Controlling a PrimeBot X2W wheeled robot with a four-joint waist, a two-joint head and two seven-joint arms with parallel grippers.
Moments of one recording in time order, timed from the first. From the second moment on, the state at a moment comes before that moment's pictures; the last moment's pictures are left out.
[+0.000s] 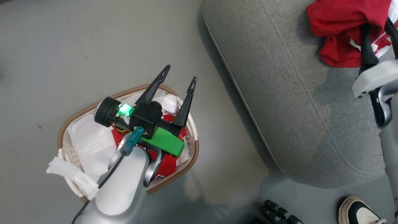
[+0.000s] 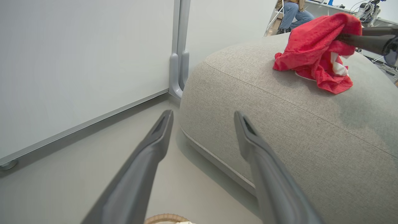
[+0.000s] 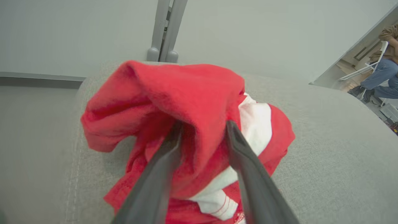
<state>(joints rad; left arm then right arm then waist) -0.51 0.06 -0.46 0.32 -0.12 -0.13 -0.26 -0.75 -0.29 -0.07 0.61 0.04 0.13 -0.26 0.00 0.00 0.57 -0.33</state>
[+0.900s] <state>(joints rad) -0.30 0.05 -0.22 0.30 -0.14 -0.08 -0.26 -0.43 -0.13 -0.06 0.43 0.11 0.13 -0.26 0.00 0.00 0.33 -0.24</state>
